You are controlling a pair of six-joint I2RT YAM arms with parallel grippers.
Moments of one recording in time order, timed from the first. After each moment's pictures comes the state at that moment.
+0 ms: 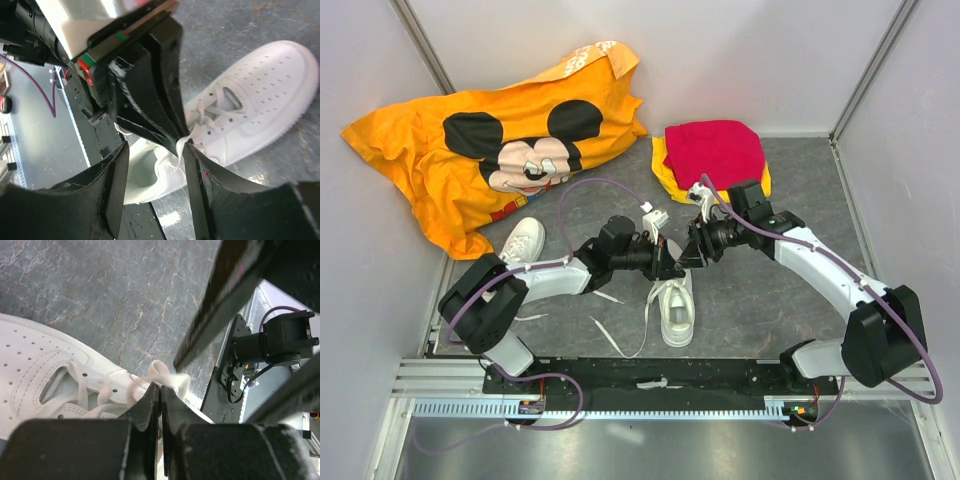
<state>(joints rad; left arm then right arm) -0.77 1.59 0.76 0.43 0.56 -0.52 0.44 1.37 1.01 -0.48 -0.81 0.03</state>
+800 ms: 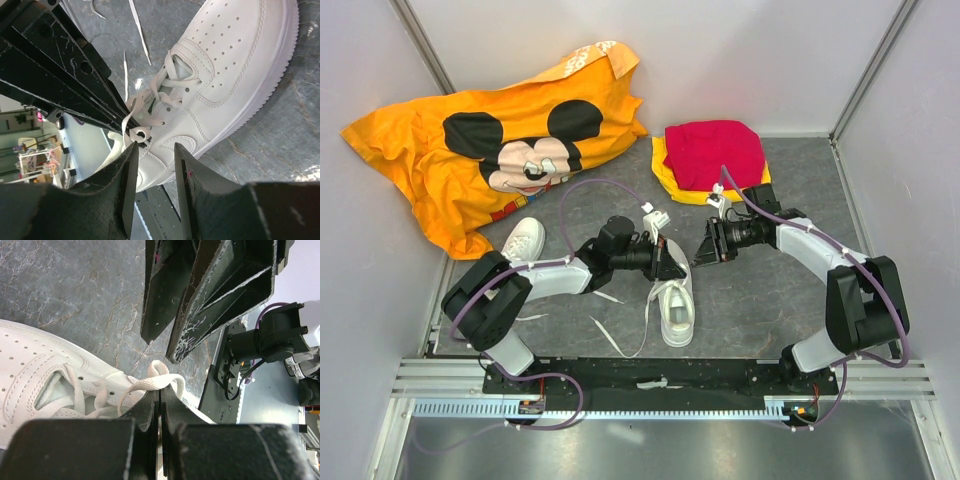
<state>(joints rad) -0.76 1.61 0.75 0.48 0.61 -0.52 0.25 1.53 0.95 -0.49 -0.96 0.10</state>
